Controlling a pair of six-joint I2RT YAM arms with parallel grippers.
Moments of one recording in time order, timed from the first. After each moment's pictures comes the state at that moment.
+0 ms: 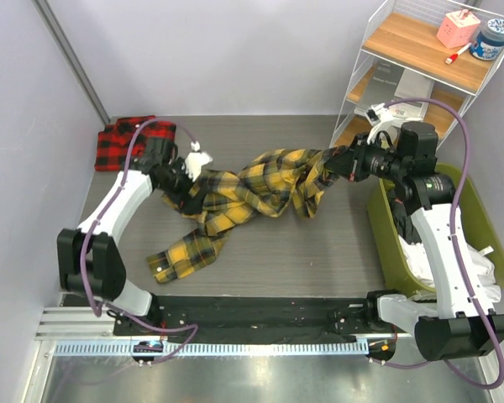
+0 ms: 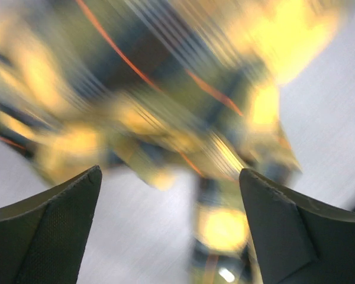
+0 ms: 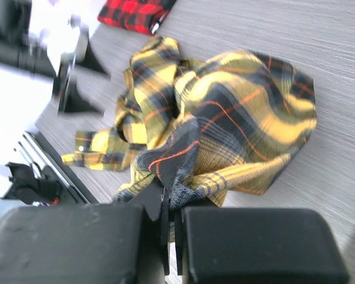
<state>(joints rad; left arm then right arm) -0.18 1.55 1.28 -0.81 0.43 0.60 0.07 1.12 1.28 -0.59 -0.69 0.17</state>
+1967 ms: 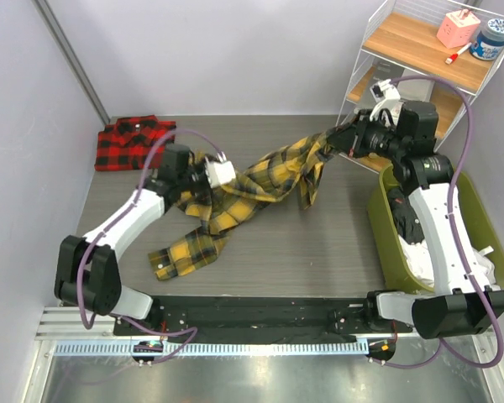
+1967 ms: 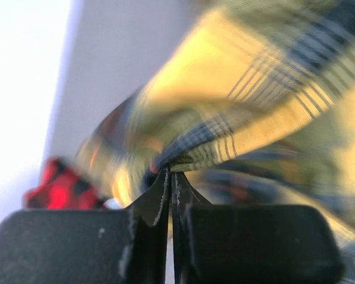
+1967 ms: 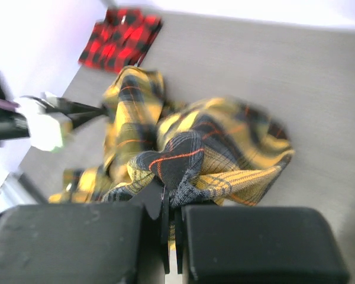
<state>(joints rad) -0.34 1.44 0.98 -0.22 0.32 0.99 0.07 1.23 1.39 -0.50 -0.59 0.25</state>
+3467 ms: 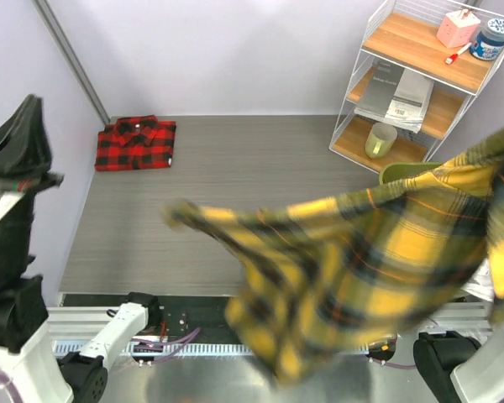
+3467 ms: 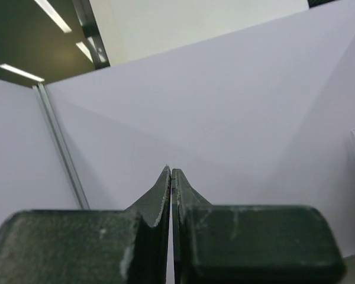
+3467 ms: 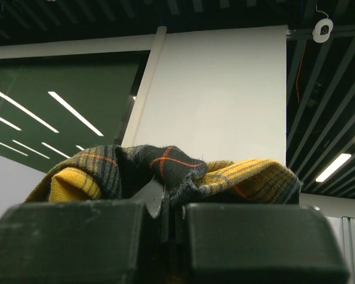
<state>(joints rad) -0.16 0.83 1.88 -0.32 0.15 0.27 0.03 1.01 2.27 0.04 -0.22 0.16</state>
